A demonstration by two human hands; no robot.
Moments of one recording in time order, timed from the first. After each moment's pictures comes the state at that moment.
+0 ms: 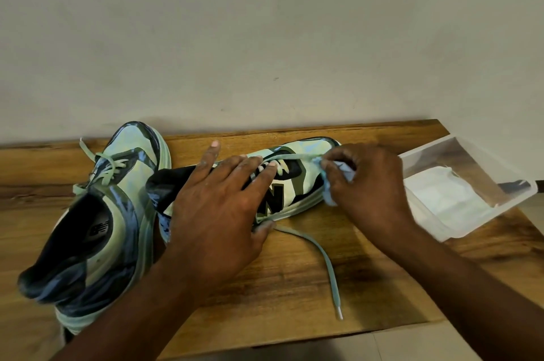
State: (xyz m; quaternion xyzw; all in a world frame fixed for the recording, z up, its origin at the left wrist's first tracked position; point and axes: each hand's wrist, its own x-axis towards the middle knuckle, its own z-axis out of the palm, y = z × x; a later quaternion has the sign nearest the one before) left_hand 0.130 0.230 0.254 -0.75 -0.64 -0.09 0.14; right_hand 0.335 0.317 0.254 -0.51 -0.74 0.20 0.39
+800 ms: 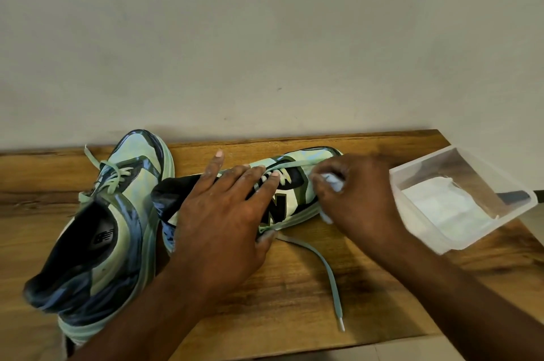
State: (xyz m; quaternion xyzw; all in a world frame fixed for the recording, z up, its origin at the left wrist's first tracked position) left_hand 0.130 0.229 0.253 -0.75 -0.64 -0.10 0.14; right_hand 0.324 0.316 0.259 -0.50 -0.76 0.19 0.37
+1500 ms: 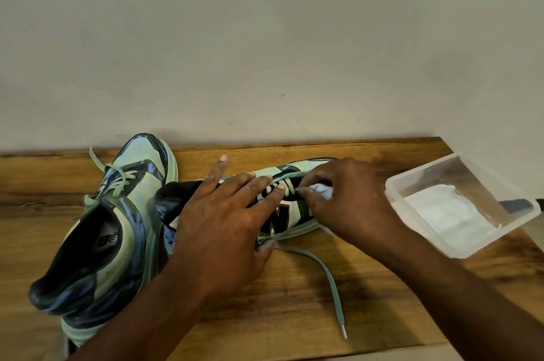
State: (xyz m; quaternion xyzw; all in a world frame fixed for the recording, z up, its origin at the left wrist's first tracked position) left_hand 0.123 0.227 0.253 -0.77 -0.61 -0.12 0.14; right_hand 0.316 0.323 0.273 -0.48 -0.82 0.18 0.25
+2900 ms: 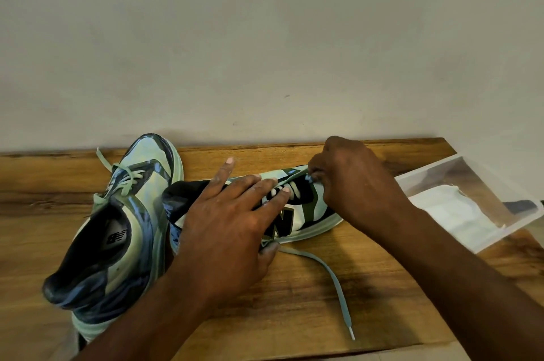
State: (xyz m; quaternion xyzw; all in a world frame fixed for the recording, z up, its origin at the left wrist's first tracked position) left_hand 0.122 0.224 0.254 -0.78 -0.61 -0.10 0.13; right_hand 0.311 0.346 0.283 -0.43 -0.89 0.06 0.15
